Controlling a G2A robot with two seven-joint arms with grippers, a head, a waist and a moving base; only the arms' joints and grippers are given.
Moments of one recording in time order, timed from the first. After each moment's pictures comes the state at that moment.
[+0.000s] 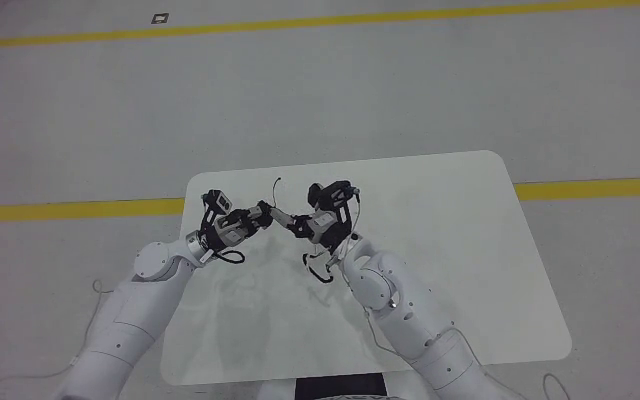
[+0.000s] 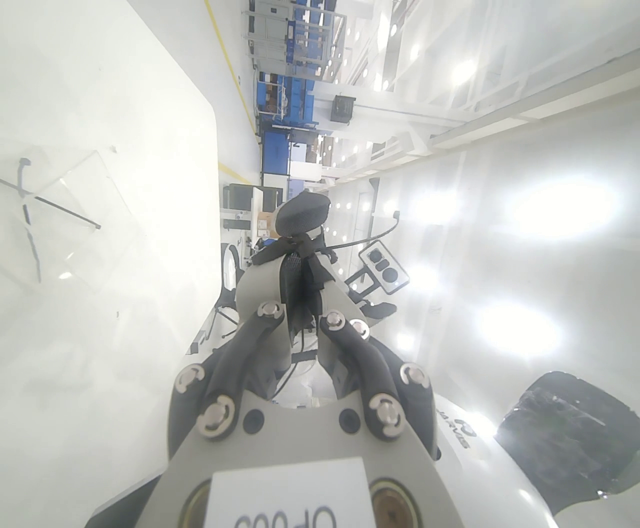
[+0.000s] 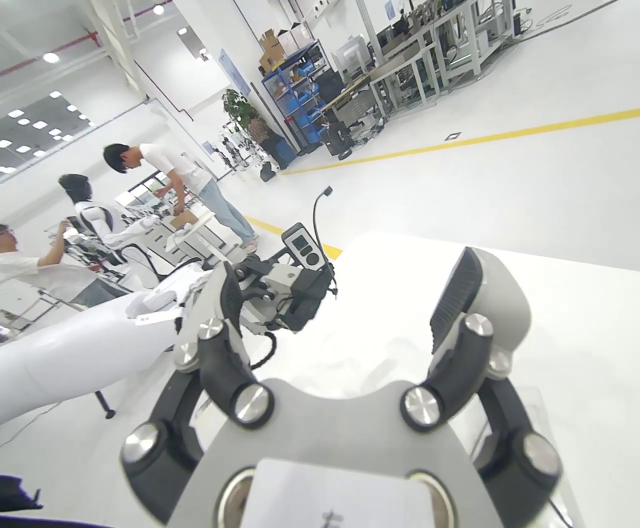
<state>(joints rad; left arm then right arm) 1.24 -0.98 -1.13 -1.22 -0.87 -0.26 -0.99 -1.36 -1.53 1.01 -1.50 -1.07 -0.23 0.03</state>
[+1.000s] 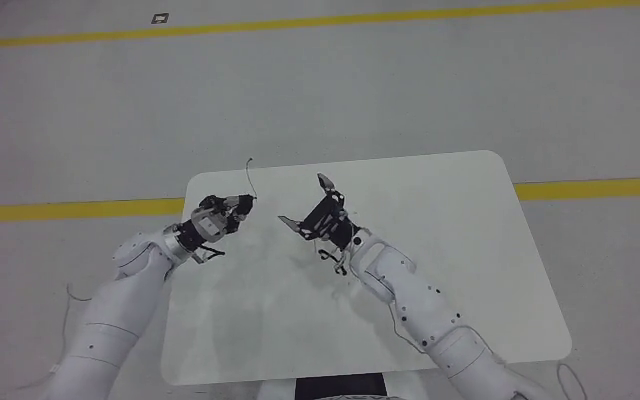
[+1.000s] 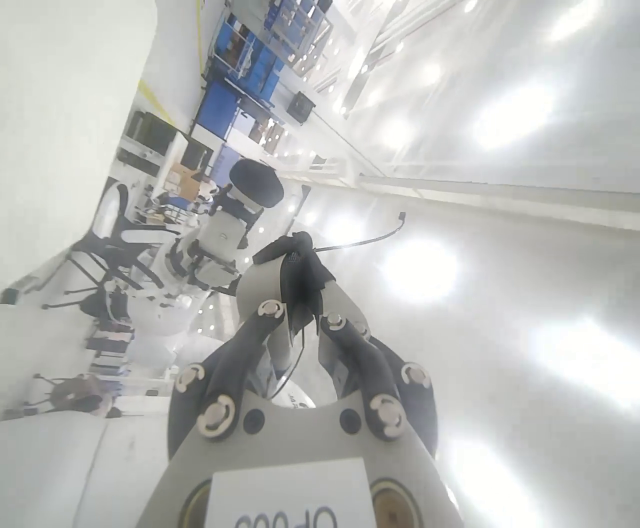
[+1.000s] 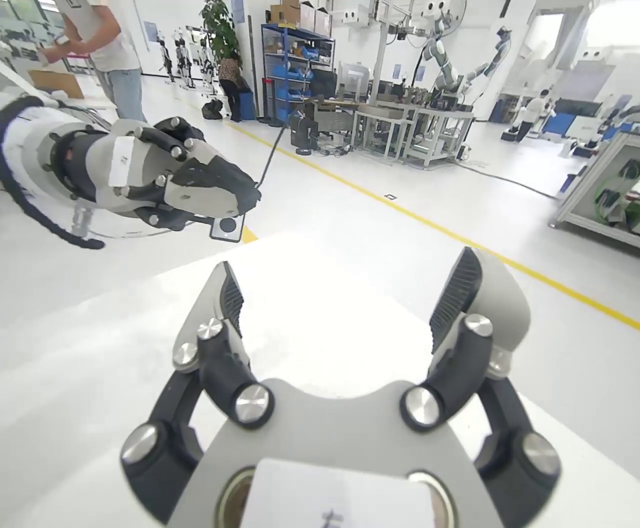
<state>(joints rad) 1.28 -0.95 -1.25 -1.28 -1.18 0.24 -1.08 -1.27 -1.43 0.93 -1.45 -1.57 -0.20 -0.23</state>
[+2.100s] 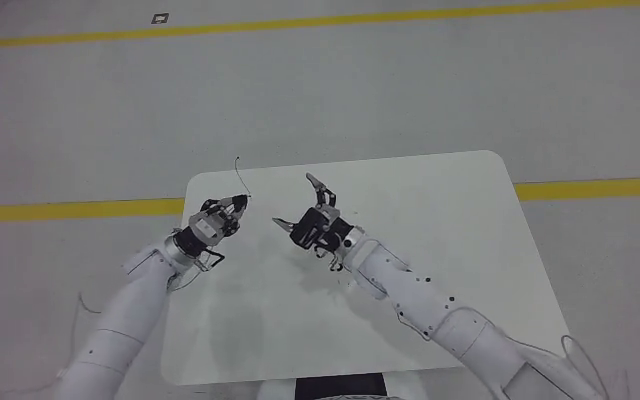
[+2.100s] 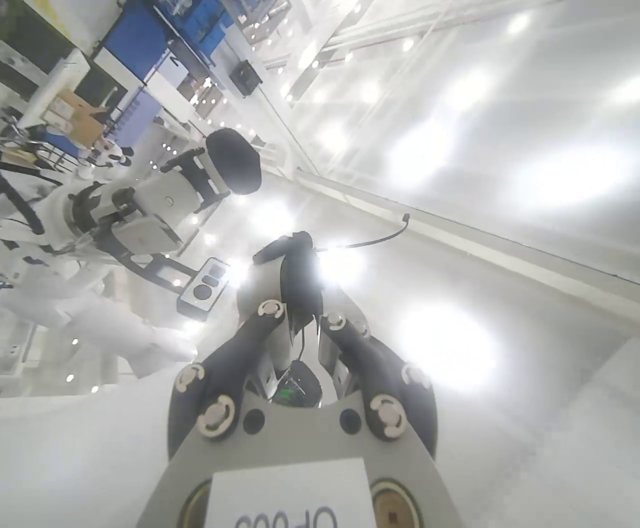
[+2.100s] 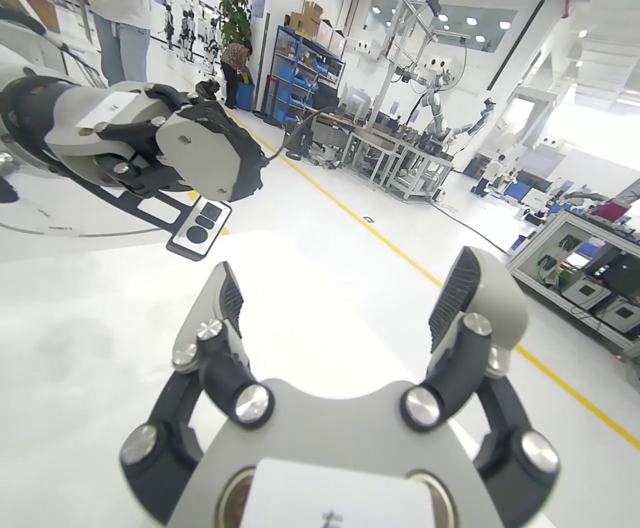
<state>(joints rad) 1.29 -0.96 -1.19 -1.24 -1.47 0.34 -1.09 -1.10 -1.34 0.67 -1.36 -1.57 0.03 -0.31</state>
